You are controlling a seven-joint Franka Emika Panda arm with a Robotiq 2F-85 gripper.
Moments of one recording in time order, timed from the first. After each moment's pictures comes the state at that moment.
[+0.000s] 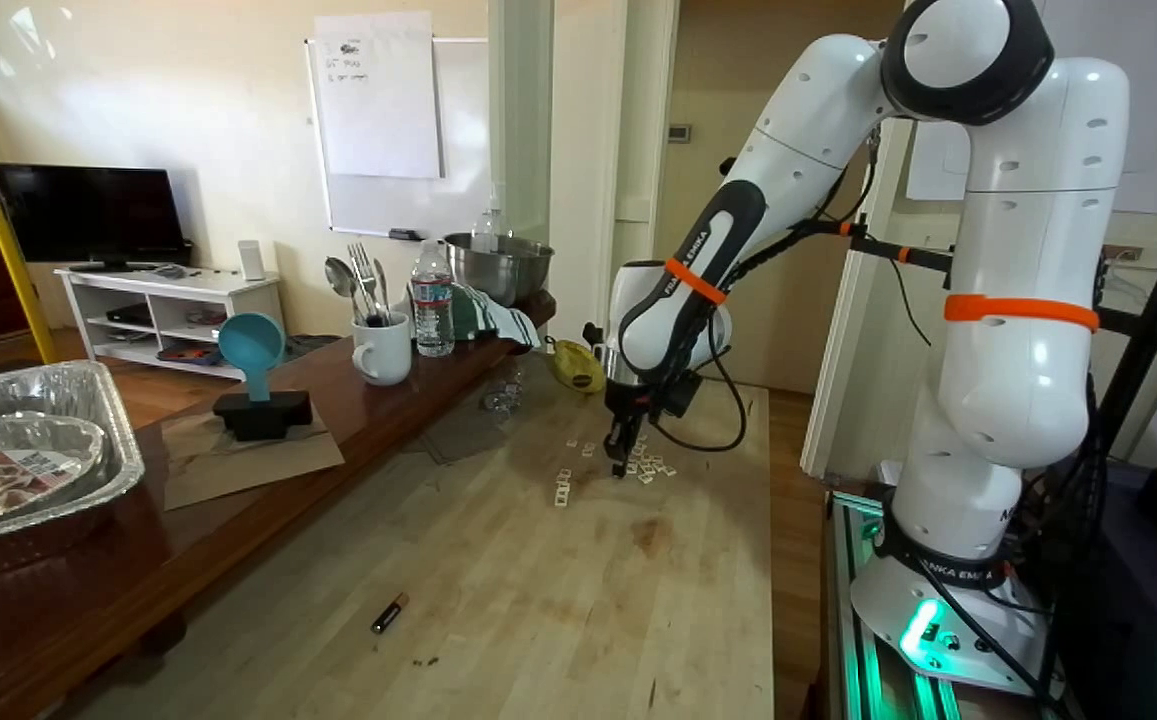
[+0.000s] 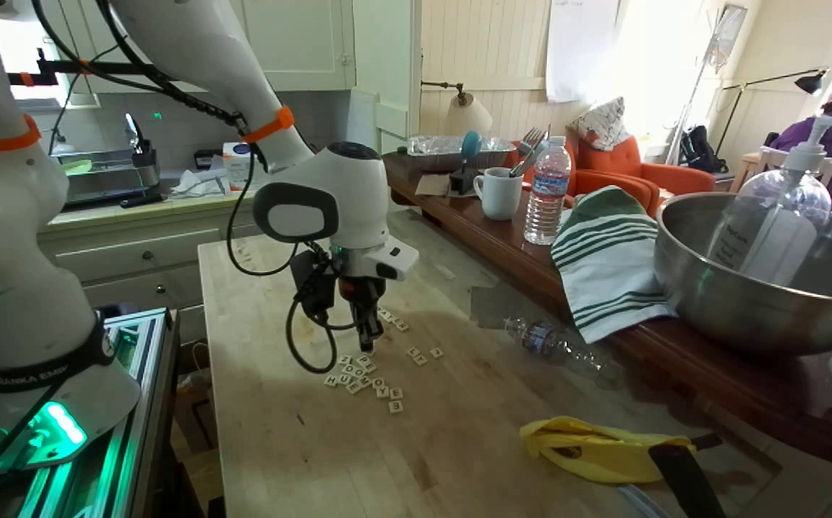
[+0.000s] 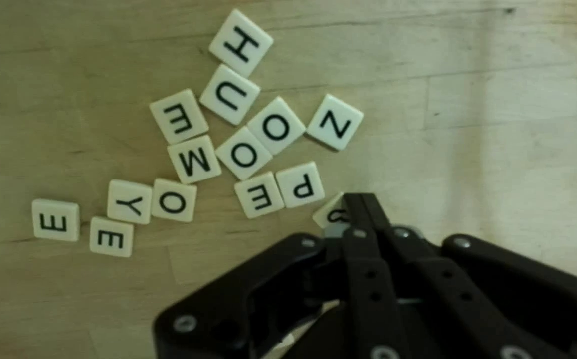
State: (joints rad) arm -0.08 0.10 -0.10 -2.63 0.11 2.76 -0.30
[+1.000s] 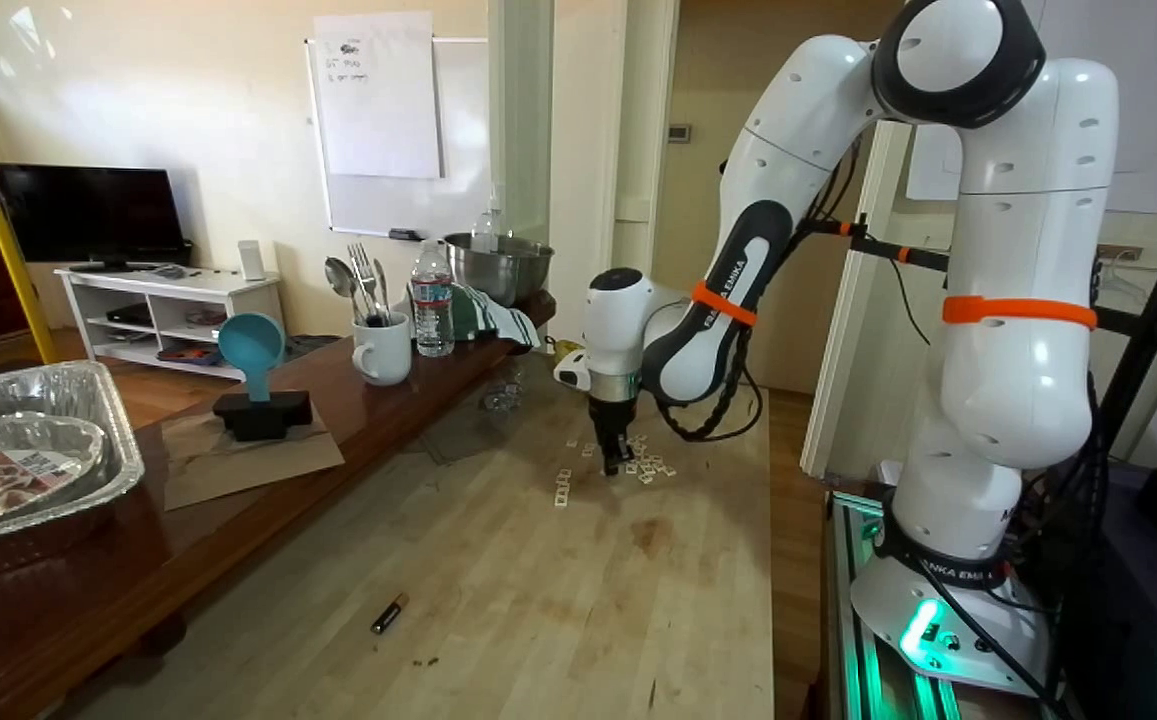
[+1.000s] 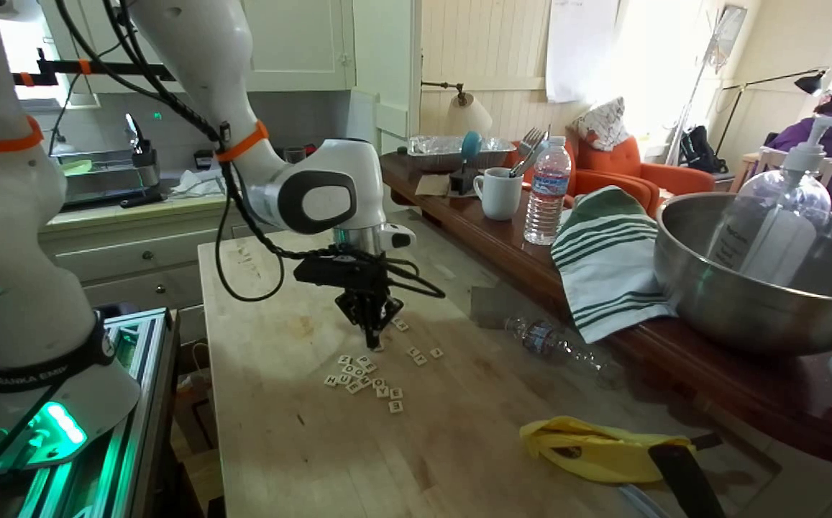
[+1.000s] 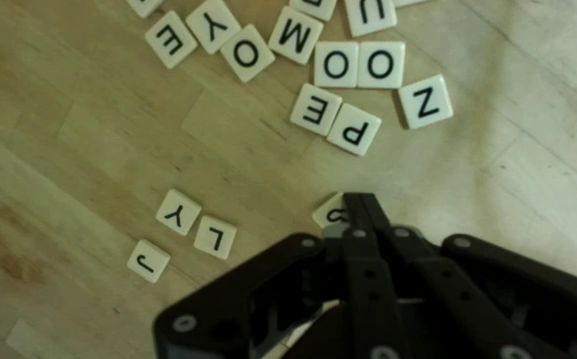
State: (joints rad) arm -0.05 0.12 -0.08 -2.59 -0.48 2.75 -0.42
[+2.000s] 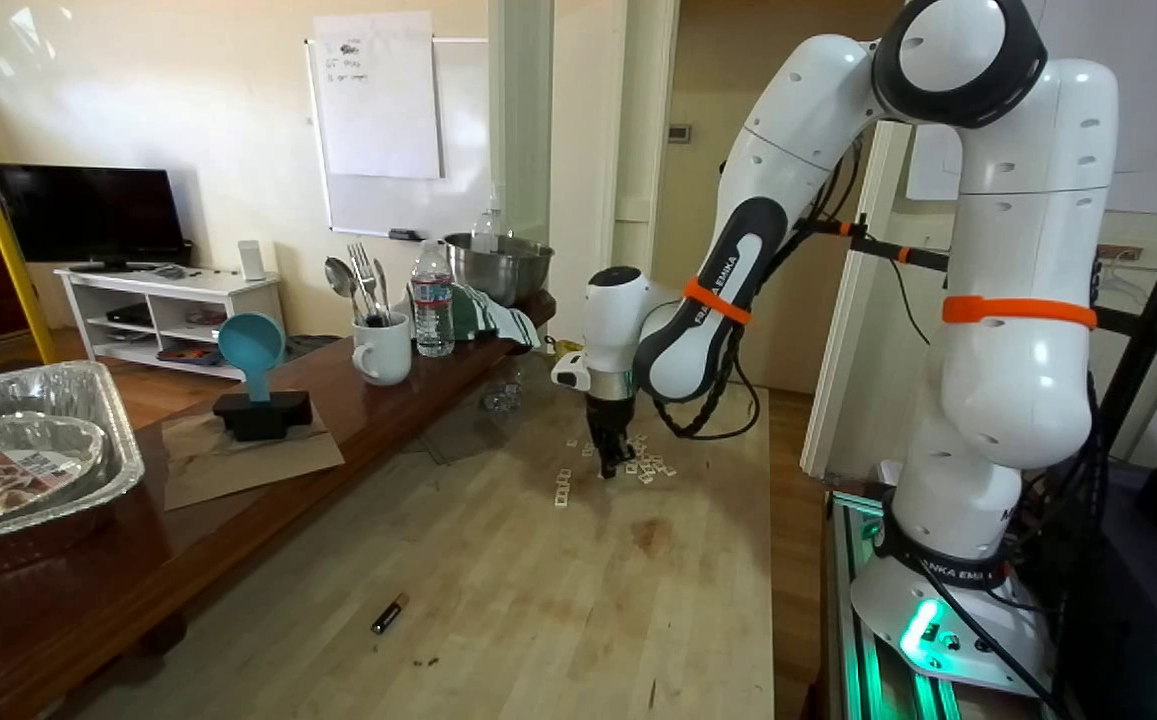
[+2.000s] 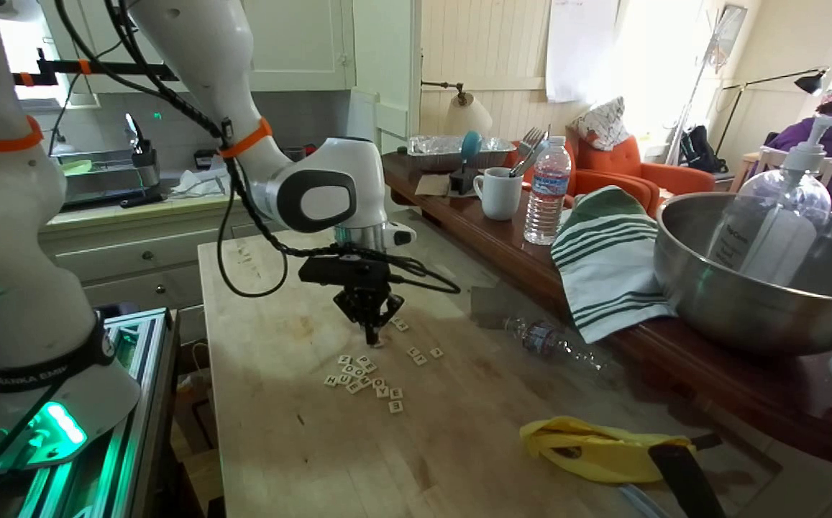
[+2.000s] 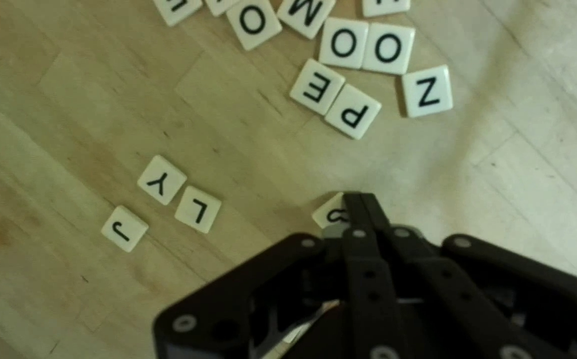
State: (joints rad) arm -0.06 0.12 -0.06 -2.59 -0.38 2.74 -0.60
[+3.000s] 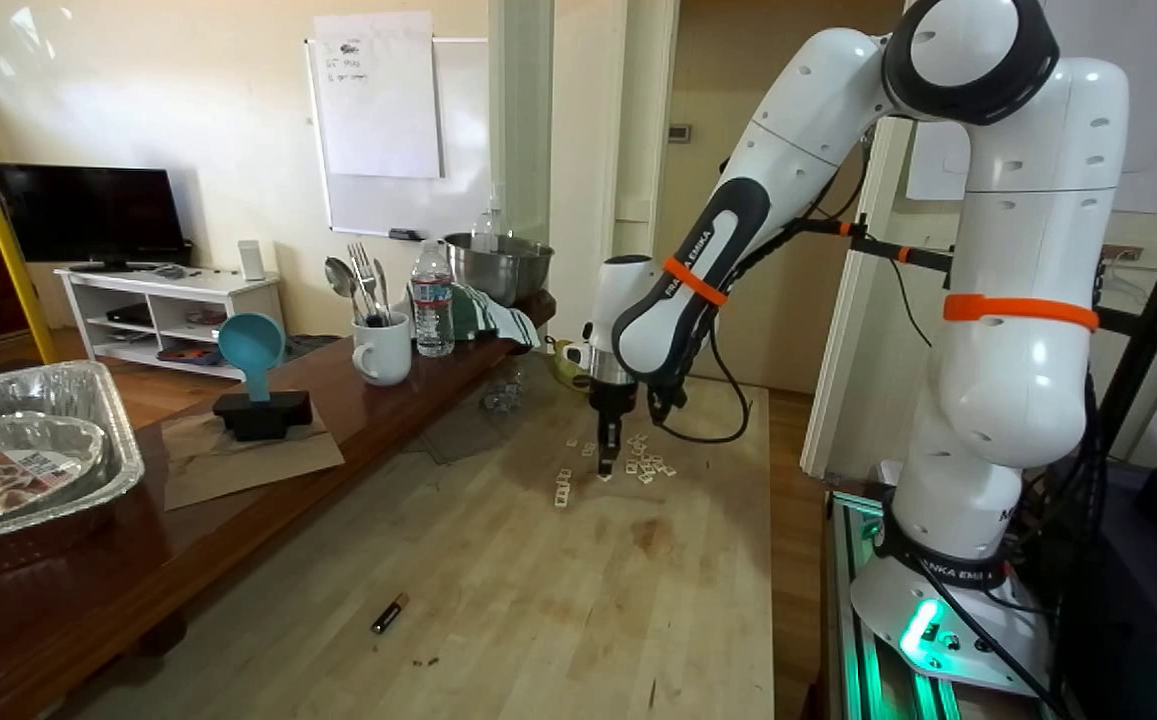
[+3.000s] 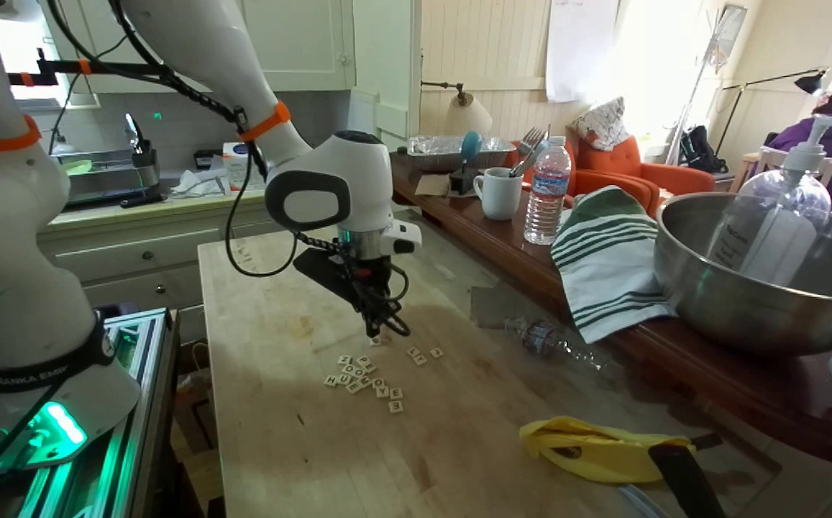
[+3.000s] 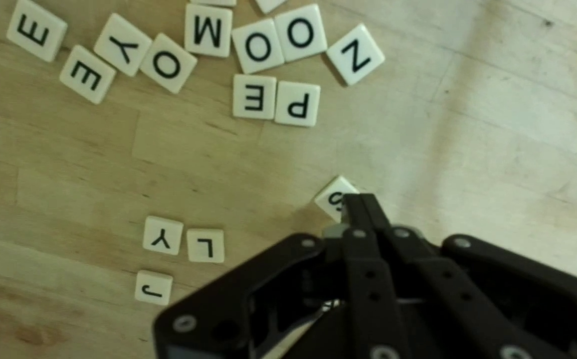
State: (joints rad) arm -0.09 0.10 -0.03 -2.60 0.01 2.74 -0.55
